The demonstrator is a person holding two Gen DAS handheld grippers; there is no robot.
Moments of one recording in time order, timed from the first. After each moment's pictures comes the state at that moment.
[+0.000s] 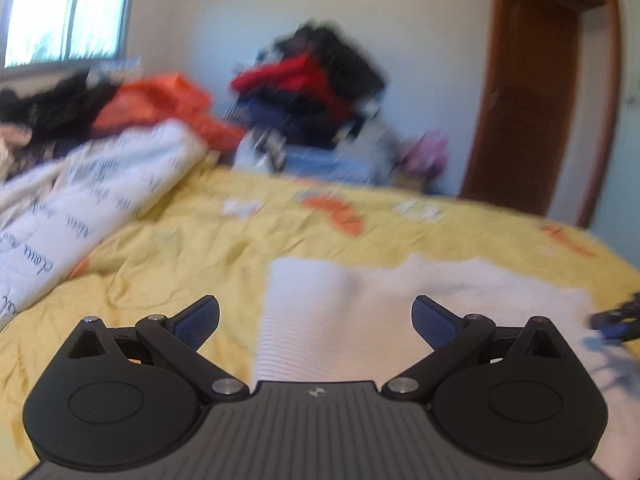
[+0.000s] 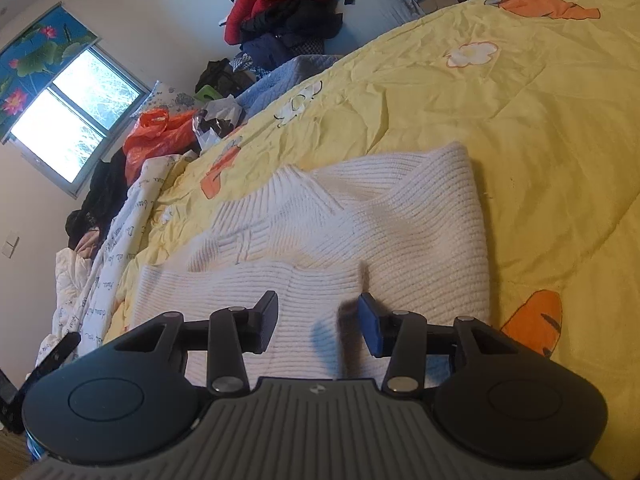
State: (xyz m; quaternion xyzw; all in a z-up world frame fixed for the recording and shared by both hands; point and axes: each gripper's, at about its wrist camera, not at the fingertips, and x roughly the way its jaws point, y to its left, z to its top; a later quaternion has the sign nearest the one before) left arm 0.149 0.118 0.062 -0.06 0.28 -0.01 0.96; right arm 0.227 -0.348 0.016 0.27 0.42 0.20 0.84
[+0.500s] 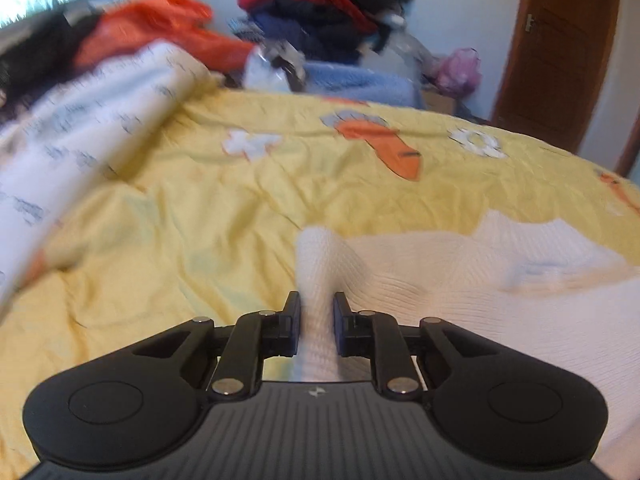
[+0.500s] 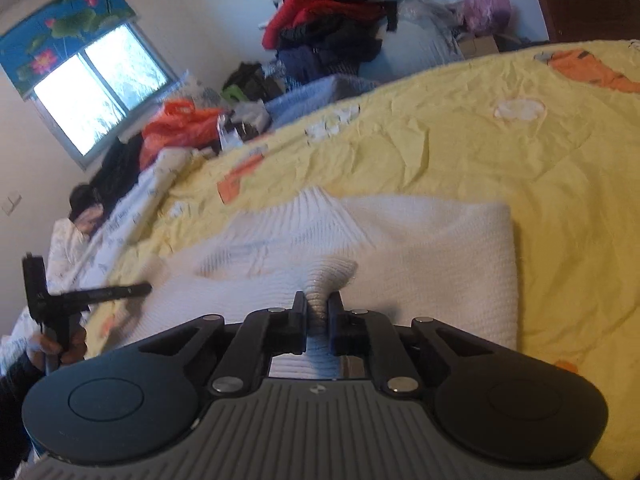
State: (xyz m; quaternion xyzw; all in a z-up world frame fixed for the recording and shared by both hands) left arm 0.247 0.124 0.023 -0.02 0.38 0.03 0.93; right arm 0.231 -0.333 0.034 0.21 0.36 0.23 0.88
